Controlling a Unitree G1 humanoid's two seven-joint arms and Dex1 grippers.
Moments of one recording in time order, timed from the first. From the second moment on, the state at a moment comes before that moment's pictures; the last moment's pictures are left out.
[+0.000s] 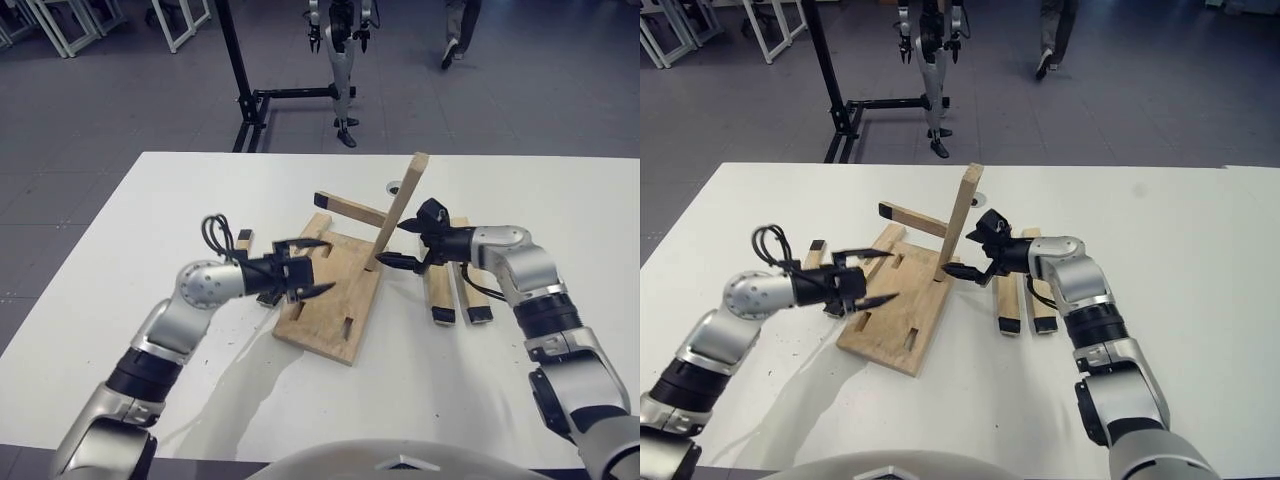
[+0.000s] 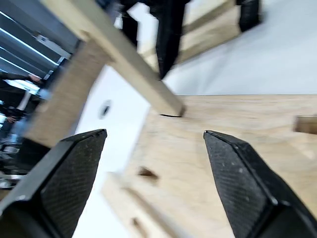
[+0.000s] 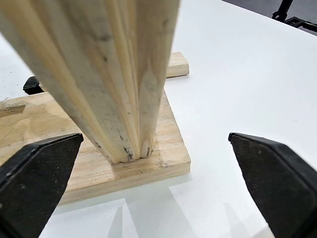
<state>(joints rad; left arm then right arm) -0.28 0.70 -0.24 -0.08 0.06 -0.15 -0.87 -0.55 -0.41 0.19 0.26 0.20 0.53 0.94</state>
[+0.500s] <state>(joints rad) -0.24 0.79 -0.09 -0.05 0.02 -0.11 -0.83 -0.29 -0.44 -0.11 -0.20 0.15 0.72 0.49</state>
